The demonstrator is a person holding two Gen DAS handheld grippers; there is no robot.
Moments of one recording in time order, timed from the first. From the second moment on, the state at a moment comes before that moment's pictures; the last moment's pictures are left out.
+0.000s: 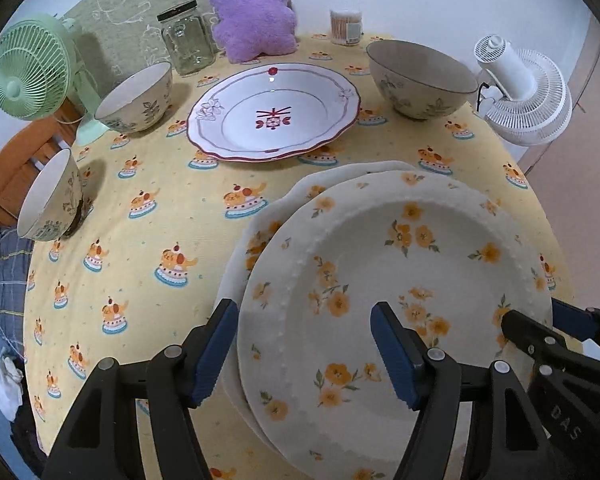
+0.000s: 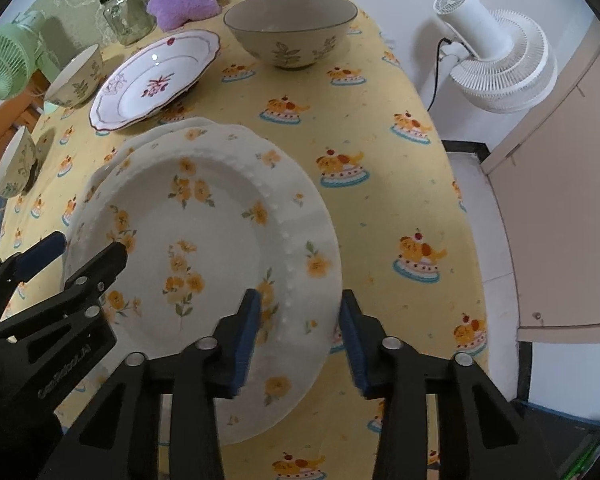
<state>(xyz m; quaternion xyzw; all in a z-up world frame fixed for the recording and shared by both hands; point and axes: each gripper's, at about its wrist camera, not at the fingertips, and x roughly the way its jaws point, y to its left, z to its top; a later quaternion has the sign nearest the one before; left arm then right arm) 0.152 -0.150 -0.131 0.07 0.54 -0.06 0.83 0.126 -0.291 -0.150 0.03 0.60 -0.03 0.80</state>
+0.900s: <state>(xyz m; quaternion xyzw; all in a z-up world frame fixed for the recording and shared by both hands) 0.142 -0.133 -0.108 0.05 0.52 -0.03 0.85 0.131 -0.270 -0.121 -0.02 0.55 0.01 0.83</state>
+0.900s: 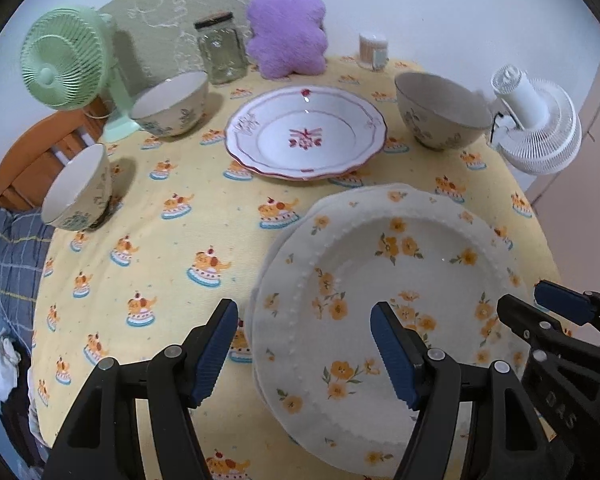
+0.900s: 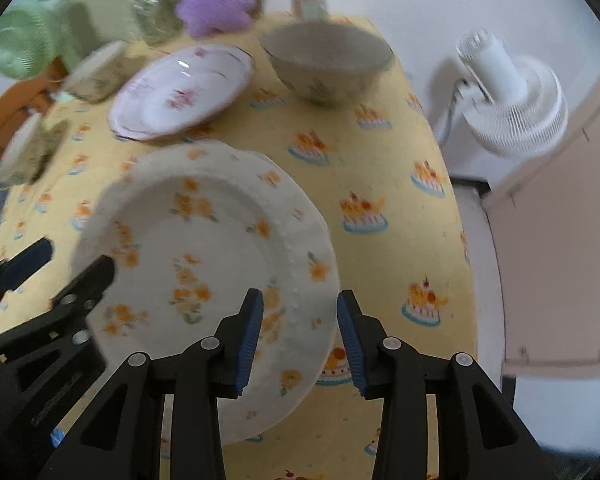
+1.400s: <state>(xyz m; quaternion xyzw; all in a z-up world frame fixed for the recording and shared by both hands) 0.131 -0.087 -0.043 0.01 0.47 -0.01 0.88 0.142 -0.241 -0.044 0.07 0.49 0.08 0.87</state>
